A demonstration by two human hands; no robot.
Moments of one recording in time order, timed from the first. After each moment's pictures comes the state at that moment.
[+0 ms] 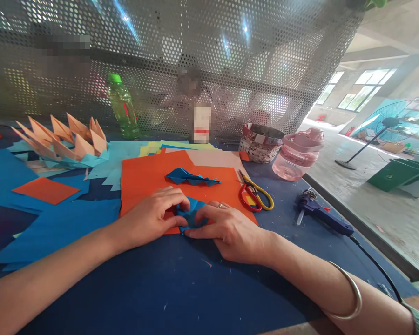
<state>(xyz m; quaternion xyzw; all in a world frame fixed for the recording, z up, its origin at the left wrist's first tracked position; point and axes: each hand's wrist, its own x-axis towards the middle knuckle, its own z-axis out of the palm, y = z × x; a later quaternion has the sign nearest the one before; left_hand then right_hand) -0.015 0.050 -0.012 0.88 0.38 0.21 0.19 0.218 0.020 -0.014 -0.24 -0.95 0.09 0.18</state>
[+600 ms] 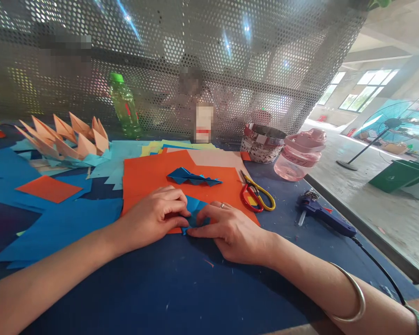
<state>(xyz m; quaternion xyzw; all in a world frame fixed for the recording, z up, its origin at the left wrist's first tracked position) -0.020 0.051 -0.019 0.91 0.32 0.23 0.13 0.215 0.021 -0.019 -0.24 -0.94 0.10 0.21</state>
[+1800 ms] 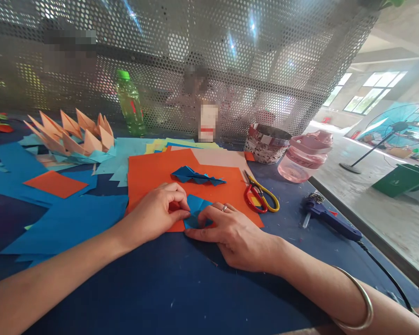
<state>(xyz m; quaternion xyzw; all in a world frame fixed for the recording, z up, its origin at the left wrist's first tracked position) -0.012 0.047 -0.016 0.81 0.47 0.27 0.21 0.213 0.013 -0.010 -0.26 -0.95 0.10 0.12</state>
